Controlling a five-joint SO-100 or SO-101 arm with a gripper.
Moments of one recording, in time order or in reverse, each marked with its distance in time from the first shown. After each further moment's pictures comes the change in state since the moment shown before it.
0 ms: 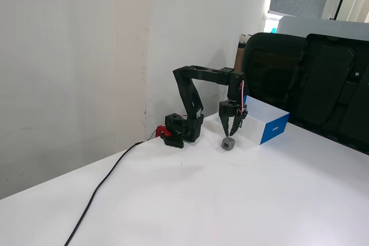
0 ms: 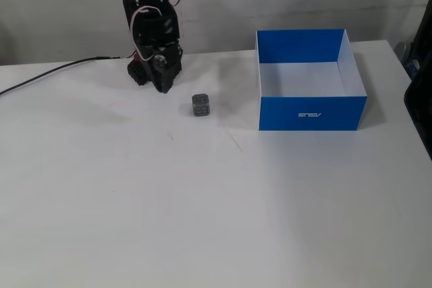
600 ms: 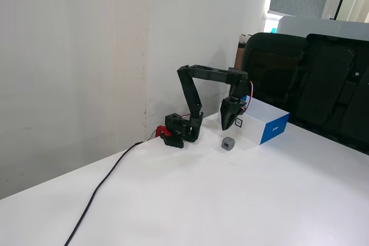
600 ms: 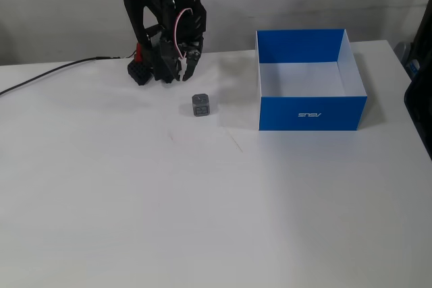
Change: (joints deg) arm 17.0 -5.1 -0.7 6.8 -7.6
